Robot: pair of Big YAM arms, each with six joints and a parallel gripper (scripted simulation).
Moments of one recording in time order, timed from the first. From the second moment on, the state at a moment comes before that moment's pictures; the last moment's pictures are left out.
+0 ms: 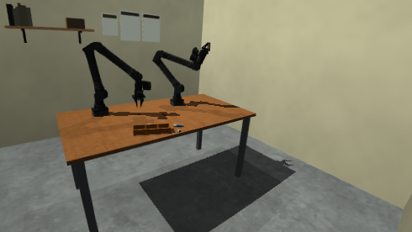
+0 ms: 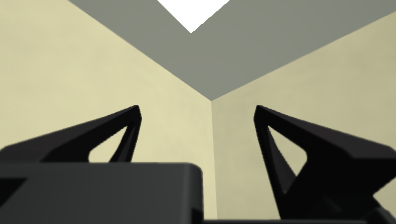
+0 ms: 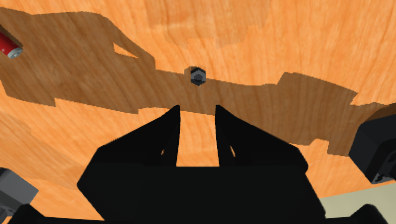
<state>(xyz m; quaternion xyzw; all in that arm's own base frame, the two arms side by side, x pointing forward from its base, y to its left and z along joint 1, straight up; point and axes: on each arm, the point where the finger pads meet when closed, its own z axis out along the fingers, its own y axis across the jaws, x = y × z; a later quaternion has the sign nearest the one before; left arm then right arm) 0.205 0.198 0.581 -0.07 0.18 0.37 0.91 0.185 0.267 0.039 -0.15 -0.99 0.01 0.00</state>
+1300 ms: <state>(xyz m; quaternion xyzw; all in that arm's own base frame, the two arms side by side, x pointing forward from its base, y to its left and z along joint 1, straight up) 0.205 0.198 0.581 -0.07 0.18 0.37 0.91 0.184 0.265 0.042 -0.15 -0.99 0.00 0.00</state>
